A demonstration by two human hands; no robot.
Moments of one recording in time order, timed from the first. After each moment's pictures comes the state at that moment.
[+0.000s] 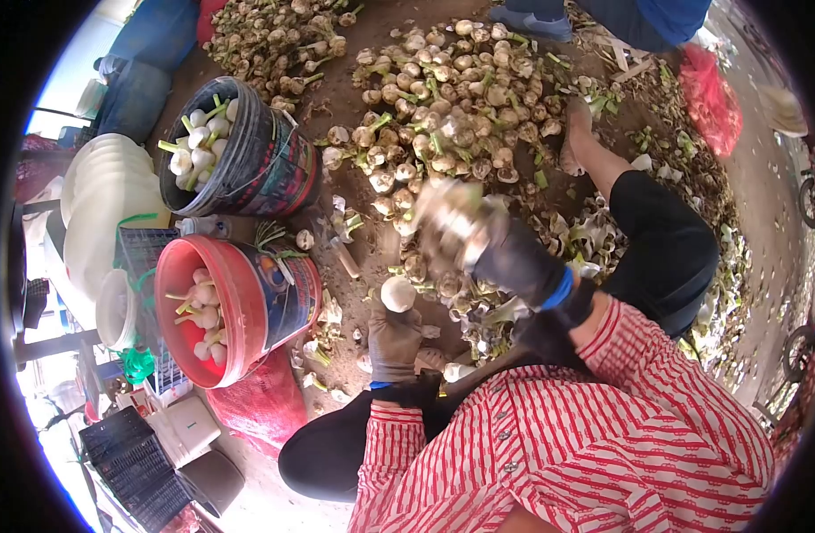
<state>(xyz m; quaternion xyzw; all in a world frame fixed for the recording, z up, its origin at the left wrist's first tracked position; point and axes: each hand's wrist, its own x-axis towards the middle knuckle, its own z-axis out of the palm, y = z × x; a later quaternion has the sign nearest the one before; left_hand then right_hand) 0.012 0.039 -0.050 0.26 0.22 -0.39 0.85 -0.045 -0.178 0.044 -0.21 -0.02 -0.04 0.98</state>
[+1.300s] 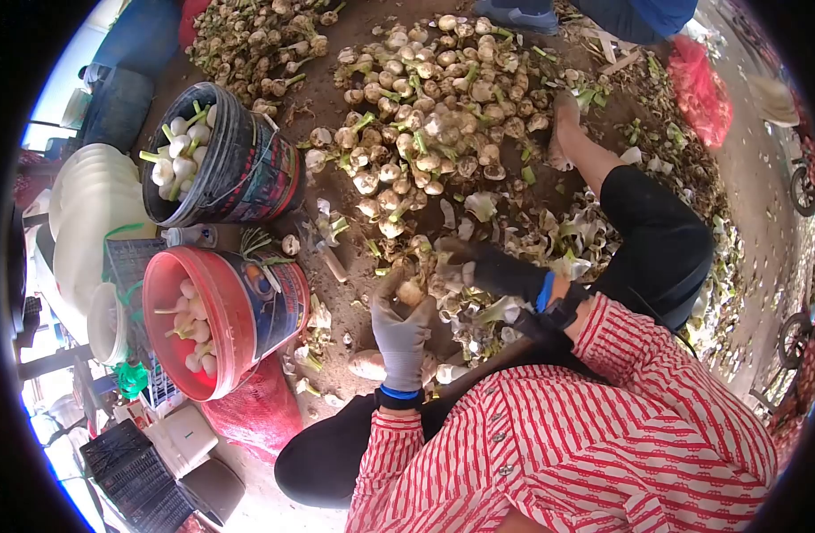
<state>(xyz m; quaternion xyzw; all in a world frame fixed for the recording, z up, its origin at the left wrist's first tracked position) -0.004 -0.004 -0.027 0.71 -0.09 -0.21 0.66 -0.064 -0.174 -0.045 -0.67 0.18 0.04 0.72</state>
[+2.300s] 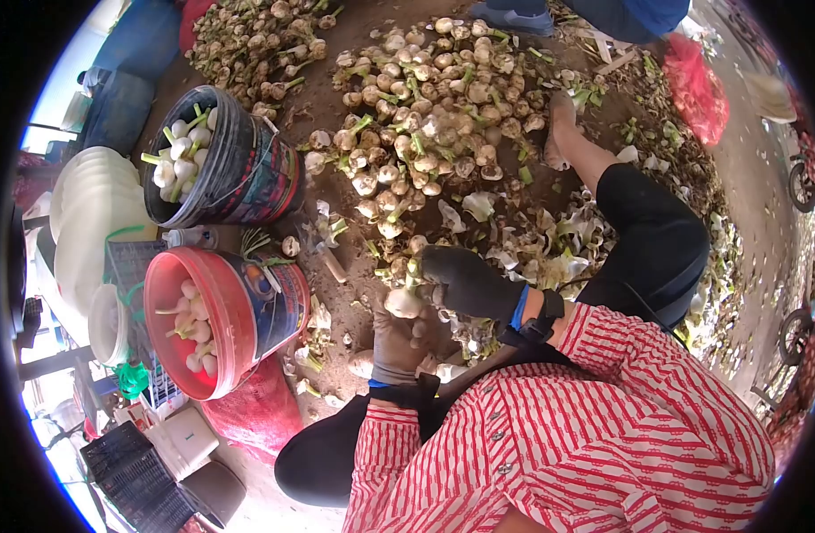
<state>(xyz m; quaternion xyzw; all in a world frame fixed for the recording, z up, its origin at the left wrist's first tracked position) 0.003 0.016 -0.033 0.24 0.22 -0.55 0.77 -0.056 -0.151 -0.045 -0.85 0.01 -0.11 0.51</state>
